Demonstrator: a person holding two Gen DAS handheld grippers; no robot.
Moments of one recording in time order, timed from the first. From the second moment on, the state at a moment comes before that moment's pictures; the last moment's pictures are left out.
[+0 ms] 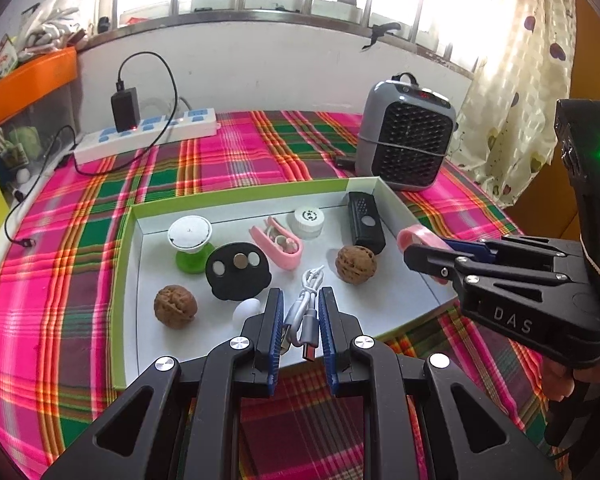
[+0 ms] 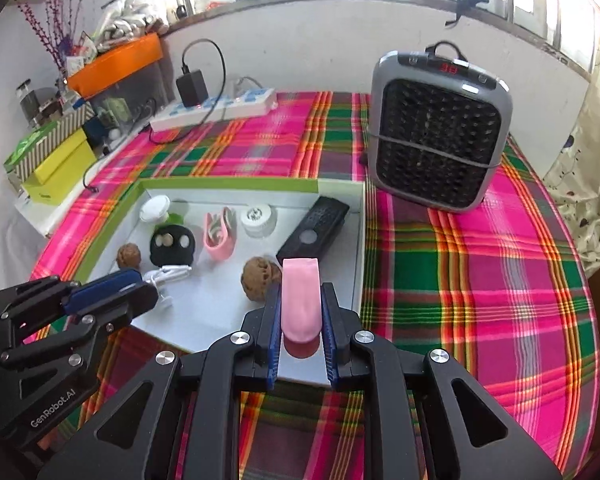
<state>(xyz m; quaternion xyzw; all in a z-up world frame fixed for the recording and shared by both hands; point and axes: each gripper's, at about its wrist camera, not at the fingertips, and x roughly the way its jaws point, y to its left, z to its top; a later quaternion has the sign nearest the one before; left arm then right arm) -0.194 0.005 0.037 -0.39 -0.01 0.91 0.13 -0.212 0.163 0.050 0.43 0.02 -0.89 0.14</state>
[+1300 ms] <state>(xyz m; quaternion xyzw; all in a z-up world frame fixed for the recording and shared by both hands) -0.225 0.012 0.011 -0.43 -0.01 0.89 0.13 -0.236 0.144 0.022 0.48 0.06 -0.86 0.13</state>
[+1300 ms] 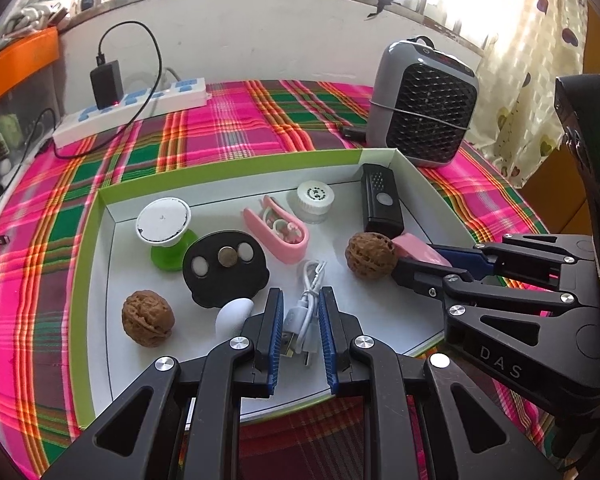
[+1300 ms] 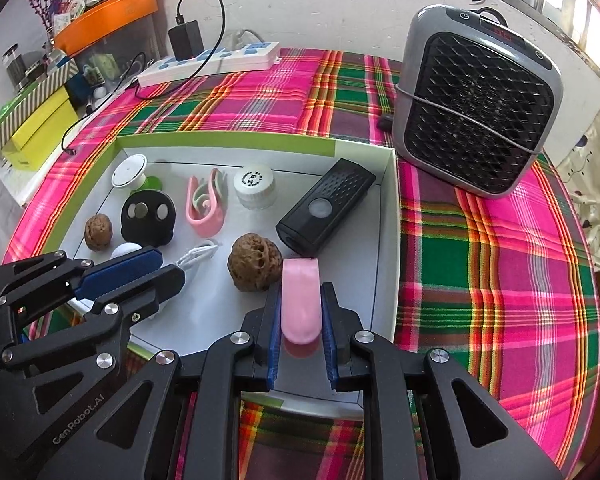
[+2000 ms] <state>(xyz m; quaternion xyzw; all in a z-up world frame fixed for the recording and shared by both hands) -0.225 0.012 0.010 -0.43 -0.01 0.89 0.13 -0.235 0.143 0.022 0.48 0.05 -0.86 0.13</state>
